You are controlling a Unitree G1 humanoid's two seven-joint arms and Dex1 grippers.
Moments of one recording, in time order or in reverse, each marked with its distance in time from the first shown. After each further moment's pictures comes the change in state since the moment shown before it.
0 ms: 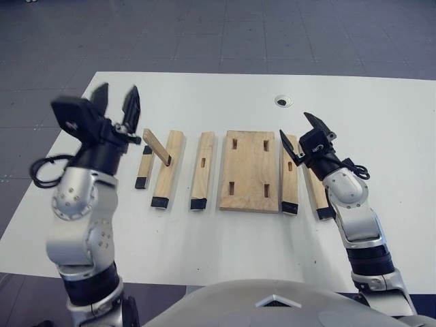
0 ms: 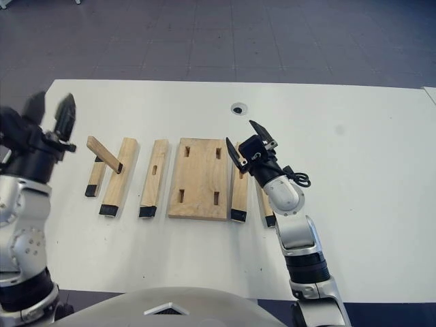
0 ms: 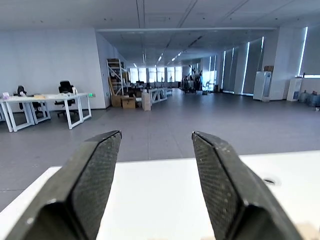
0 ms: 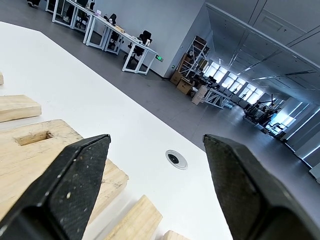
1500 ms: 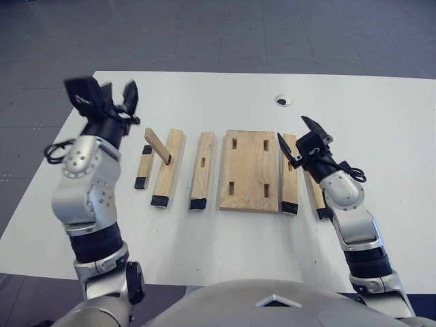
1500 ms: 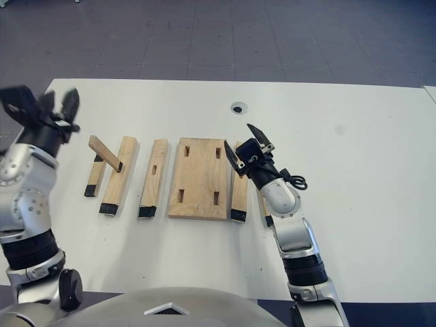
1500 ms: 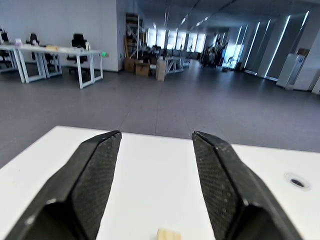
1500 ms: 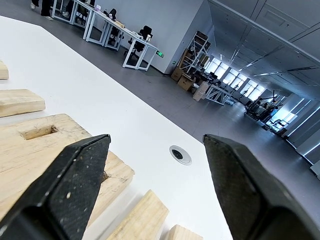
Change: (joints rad) left arm -0.178 -0.013 0.013 0.192 -0.009 0.101 0.030; right arm 0.014 0.008 0.020 -0.003 -0.011 0.003 -0.010
